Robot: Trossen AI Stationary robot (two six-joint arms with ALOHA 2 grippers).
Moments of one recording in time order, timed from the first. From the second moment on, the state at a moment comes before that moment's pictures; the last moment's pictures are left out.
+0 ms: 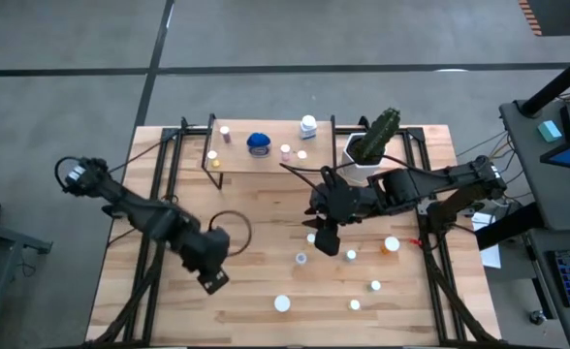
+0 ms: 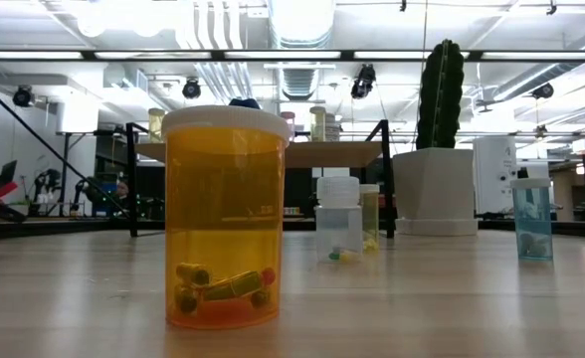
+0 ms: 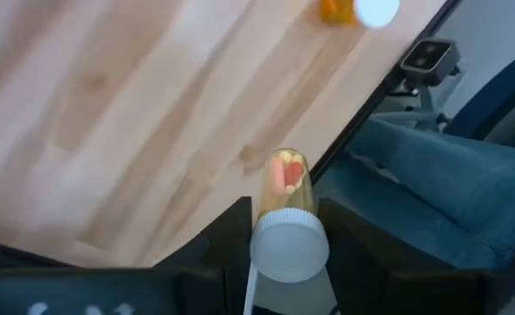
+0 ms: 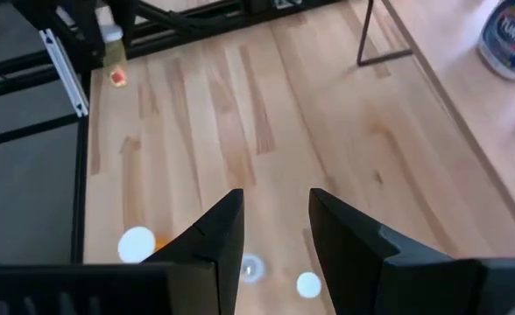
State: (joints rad) left arm -0.49 1.39 1.43 -1.19 0.21 -1.25; right arm 0.25 1.60 1.73 -0.89 0.19 0.41
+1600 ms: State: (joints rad) left arm 0.37 1.66 1.87 -1.57 -0.16 -0.20; right arm 0.23 1.59 1.74 -0.85 0.20 0.34
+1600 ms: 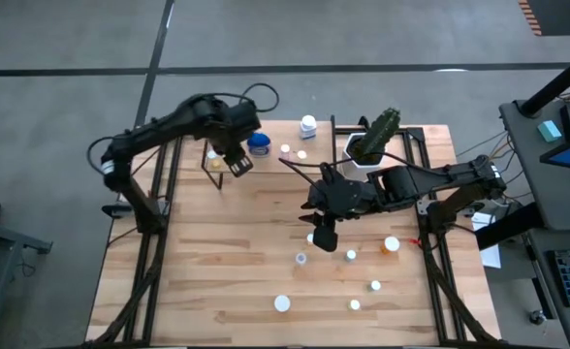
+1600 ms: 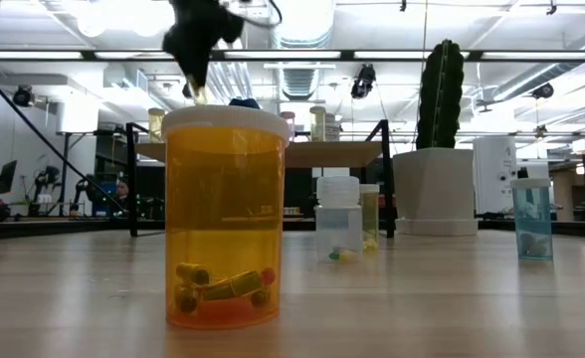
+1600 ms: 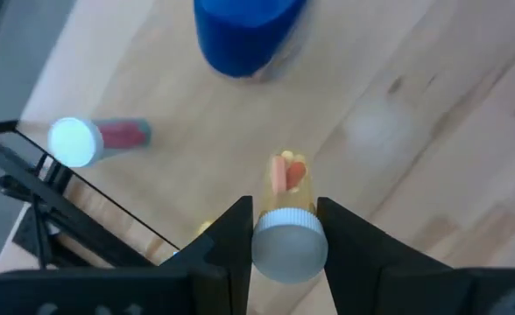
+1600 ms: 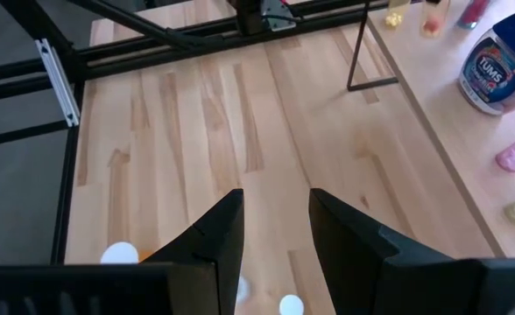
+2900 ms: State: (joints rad) left arm 0.46 1.71 1.76 -1.57 -0.24 -0.09; right arm 0.23 1.59 1.74 -0.85 0.20 0.34
